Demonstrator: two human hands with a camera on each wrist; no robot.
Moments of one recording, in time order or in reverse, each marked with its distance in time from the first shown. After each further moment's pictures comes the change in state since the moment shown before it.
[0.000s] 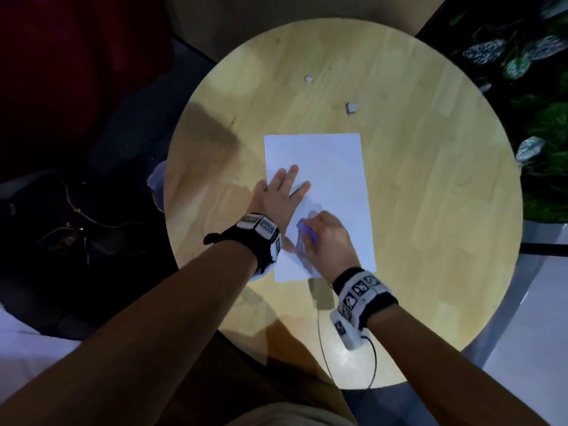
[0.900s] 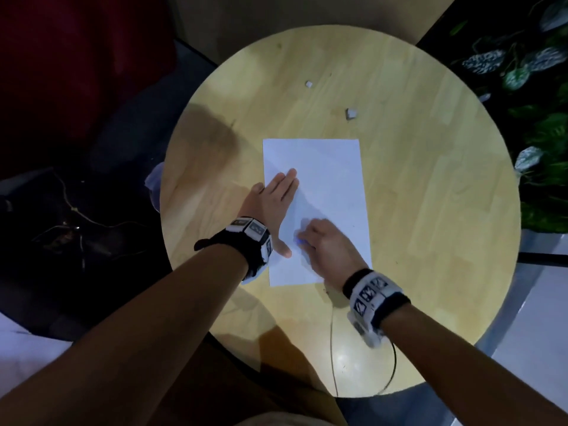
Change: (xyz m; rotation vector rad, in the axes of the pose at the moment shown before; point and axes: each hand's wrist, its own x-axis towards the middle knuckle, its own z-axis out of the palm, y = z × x) left_hand -0.001 -0.012 0.005 -0.132 0.029 0.021; right_hand 0.005 0.020 -0.010 -0.126 -0.163 -0.289
